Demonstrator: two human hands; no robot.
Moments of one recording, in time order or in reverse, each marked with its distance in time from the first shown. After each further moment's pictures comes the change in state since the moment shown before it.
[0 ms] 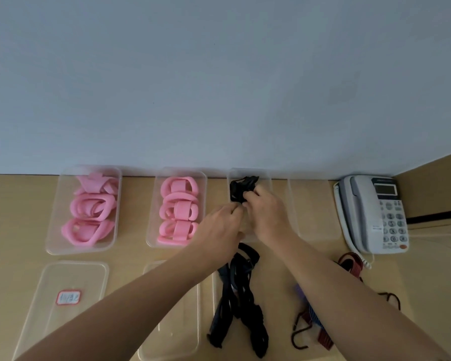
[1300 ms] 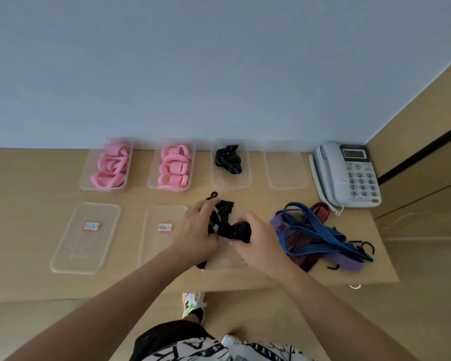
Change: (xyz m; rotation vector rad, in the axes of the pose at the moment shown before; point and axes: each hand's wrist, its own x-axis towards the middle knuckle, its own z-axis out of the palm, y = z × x) left_hand -0.139 0.080 0.021 -0.074 0.049 -0.284; right_hand -0.214 -0.014 -0.037 0.606 -0.117 0.138
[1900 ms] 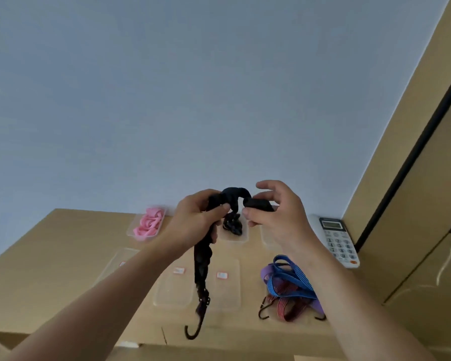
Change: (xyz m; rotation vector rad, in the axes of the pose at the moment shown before) left_hand -0.104 0.153 -0.133 -0.703 0.258 0.231; right_hand -0.109 -0.122 -0.156 0.595 0.247 -0.360
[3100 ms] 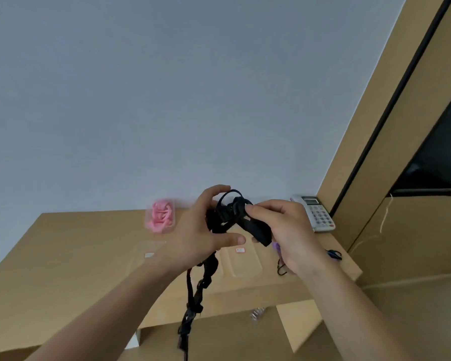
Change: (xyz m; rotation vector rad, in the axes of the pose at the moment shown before) left_hand -0.109 -0.011 -0.149 0.003 -0.249 0.118; right_hand -0.128 -0.079 0.171 0.032 0.216 0.157
